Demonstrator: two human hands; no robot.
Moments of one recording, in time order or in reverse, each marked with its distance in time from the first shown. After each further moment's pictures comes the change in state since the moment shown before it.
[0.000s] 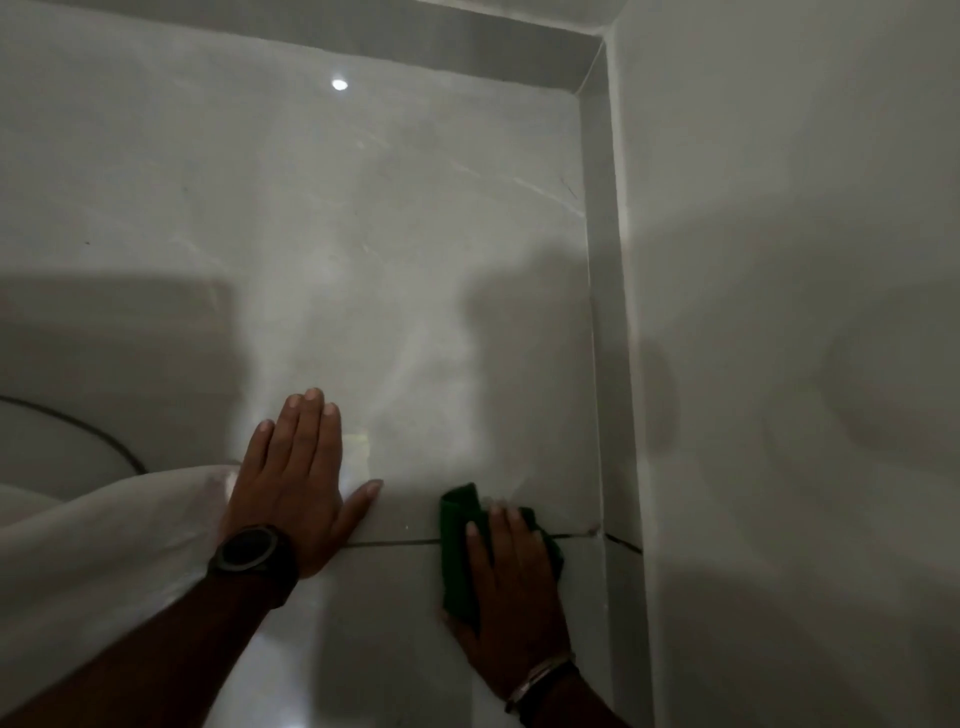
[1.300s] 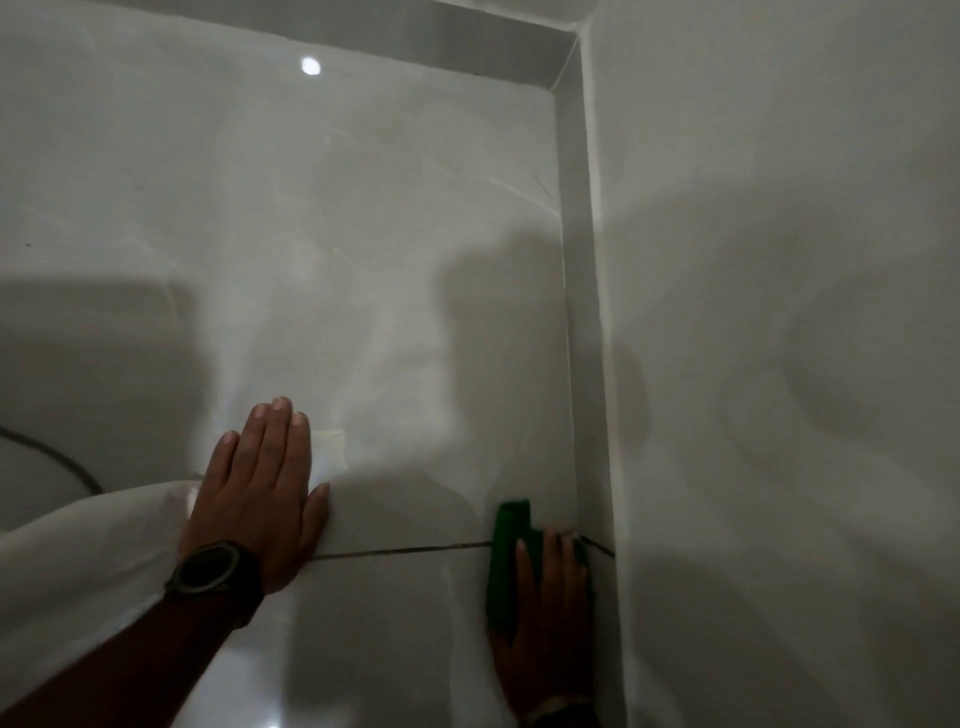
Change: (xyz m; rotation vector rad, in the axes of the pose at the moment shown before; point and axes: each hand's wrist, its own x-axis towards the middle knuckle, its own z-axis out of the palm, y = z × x) left_hand 0.001 -0.003 -0.006 -0.037 -0.029 0.012; right_hand -0.036 0.032 0.001 -0.065 0.071 0.320
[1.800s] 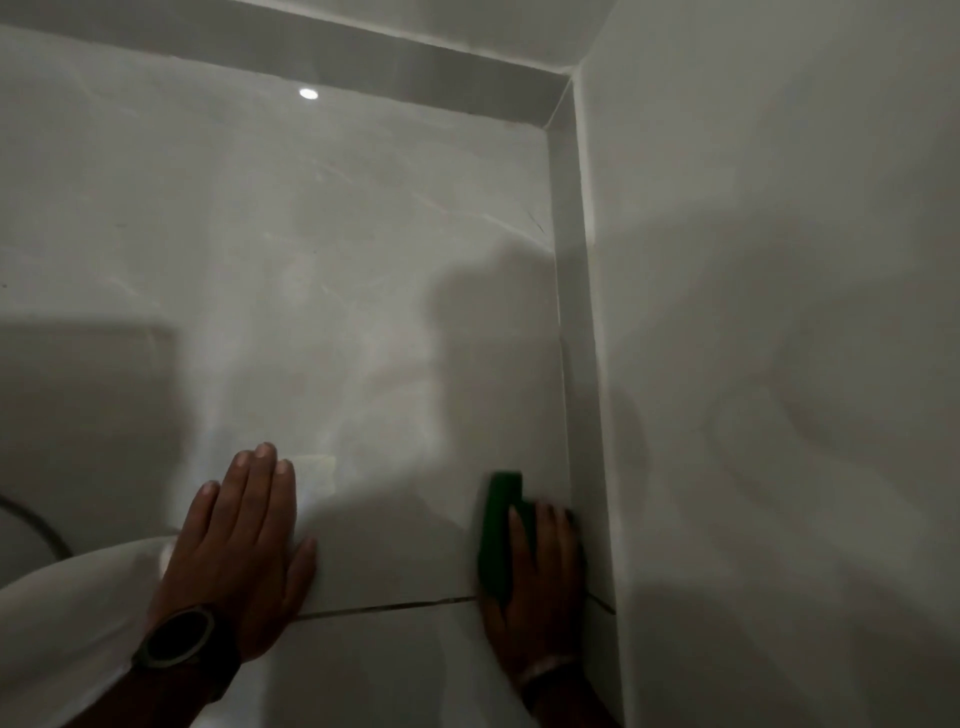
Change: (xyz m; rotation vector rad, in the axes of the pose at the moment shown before) left_hand -0.001 -0.002 0.003 0.007 0.014 0.029; right_hand 0.083 -0.004 -0.011 0.193 0.119 -0.051
